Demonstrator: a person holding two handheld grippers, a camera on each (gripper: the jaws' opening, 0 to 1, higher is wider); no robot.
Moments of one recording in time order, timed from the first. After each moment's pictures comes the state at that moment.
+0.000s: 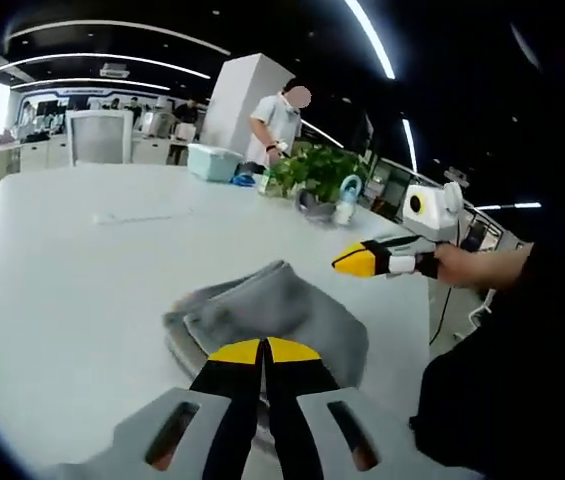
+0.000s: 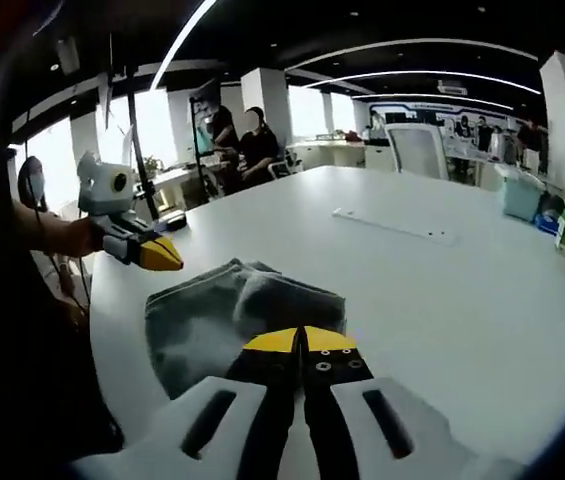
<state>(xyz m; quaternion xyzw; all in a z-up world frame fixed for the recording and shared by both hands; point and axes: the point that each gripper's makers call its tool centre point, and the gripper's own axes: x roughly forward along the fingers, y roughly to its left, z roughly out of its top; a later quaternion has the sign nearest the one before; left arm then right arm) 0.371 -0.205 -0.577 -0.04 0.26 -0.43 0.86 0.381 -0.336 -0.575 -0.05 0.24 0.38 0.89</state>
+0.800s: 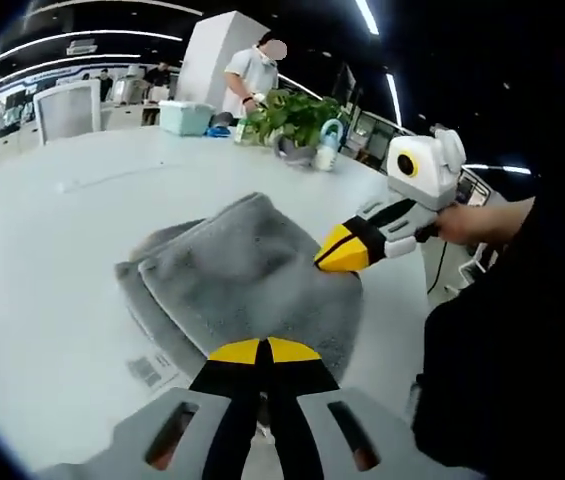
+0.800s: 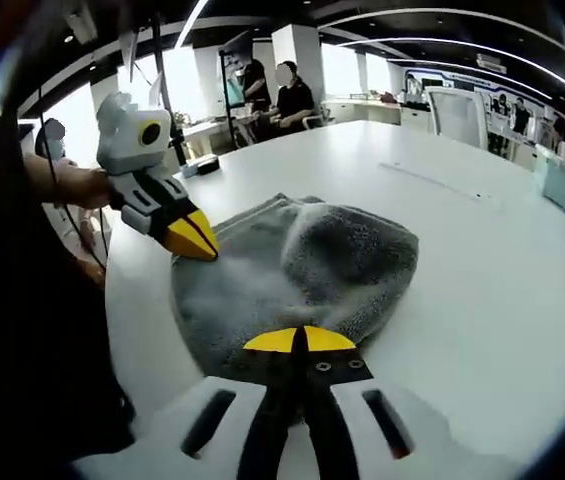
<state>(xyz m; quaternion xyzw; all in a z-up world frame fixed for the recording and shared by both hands) 0.349 -0.219 -0.624 0.07 0.32 -0.47 0.82 0.352 -0.311 -0.627 -0.09 0.32 0.41 0.85</state>
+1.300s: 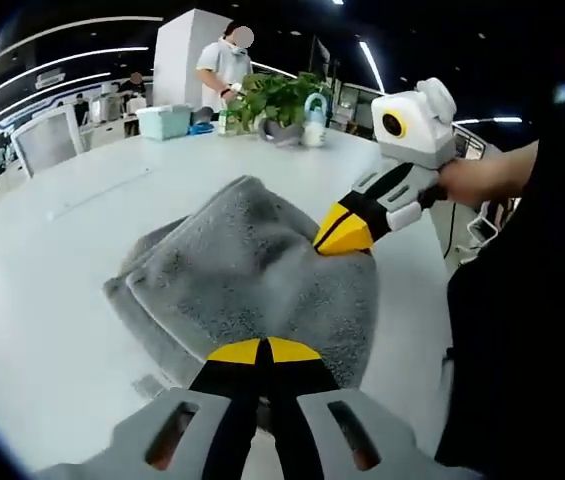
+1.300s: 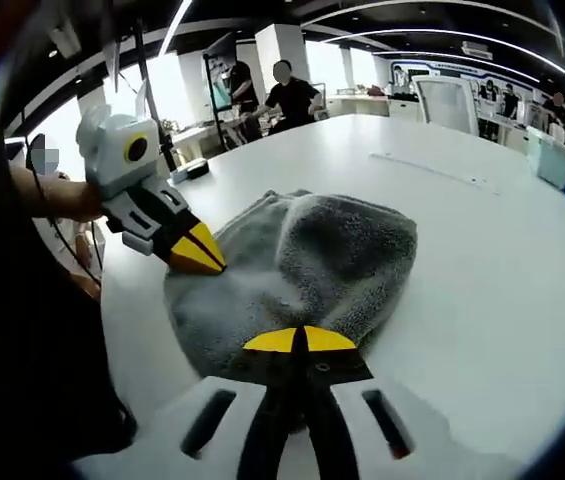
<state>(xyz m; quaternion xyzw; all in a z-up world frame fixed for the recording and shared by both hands) 0.355 -0.225 -0.635 0.12 0.31 -0.48 0.81 0.355 -0.312 -0.631 -0.07 0.33 0.40 0.86</state>
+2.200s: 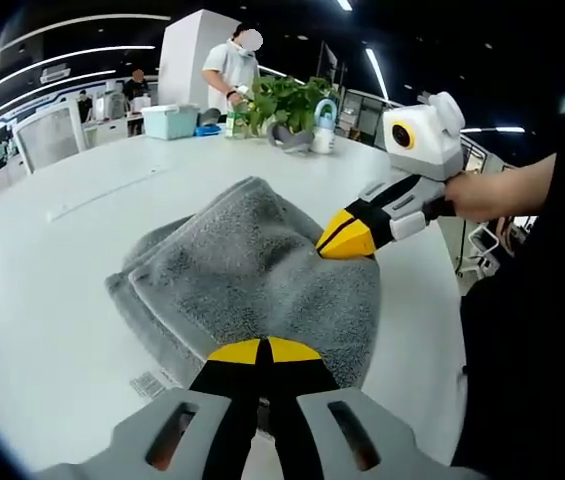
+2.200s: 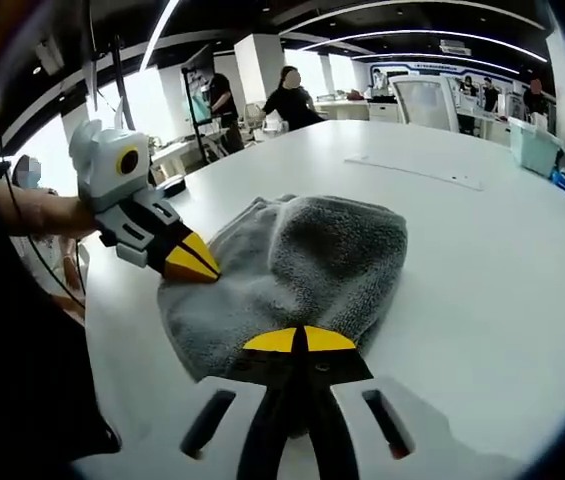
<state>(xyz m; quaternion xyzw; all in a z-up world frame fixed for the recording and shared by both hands) 0.391 -0.232 -0.637 0.11 0.30 -0.48 0.82 0.389 -0.322 -0.631 -0.03 0.32 0.36 0.88</state>
